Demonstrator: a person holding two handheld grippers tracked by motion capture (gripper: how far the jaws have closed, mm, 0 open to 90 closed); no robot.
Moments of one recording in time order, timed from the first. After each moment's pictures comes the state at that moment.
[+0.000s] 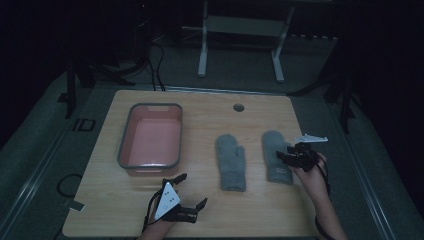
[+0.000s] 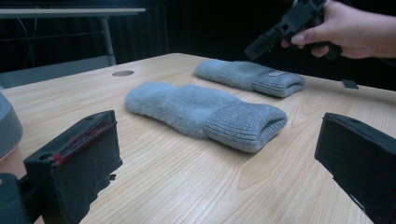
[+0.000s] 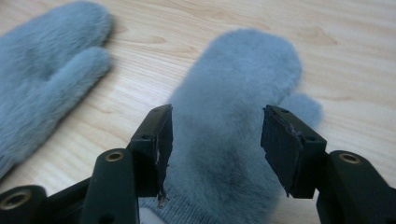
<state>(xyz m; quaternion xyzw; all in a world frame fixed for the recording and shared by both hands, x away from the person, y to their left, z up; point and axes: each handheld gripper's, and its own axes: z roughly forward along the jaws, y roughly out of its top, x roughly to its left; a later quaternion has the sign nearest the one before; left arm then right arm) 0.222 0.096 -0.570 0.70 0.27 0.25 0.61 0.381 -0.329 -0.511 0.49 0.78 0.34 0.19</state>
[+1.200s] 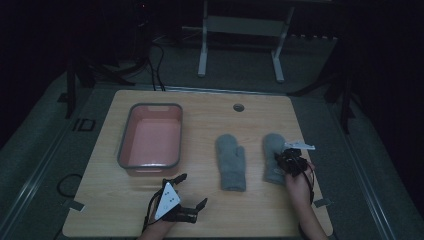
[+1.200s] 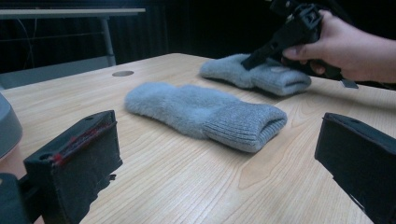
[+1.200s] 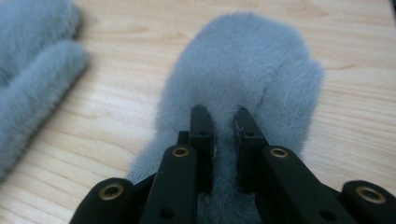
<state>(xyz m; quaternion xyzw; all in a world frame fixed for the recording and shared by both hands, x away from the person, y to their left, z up) 0.221 0.096 -0.570 0.70 0.27 0.26 0.61 0.367 -0.296 -0.527 0.55 0.73 0.32 0.24</state>
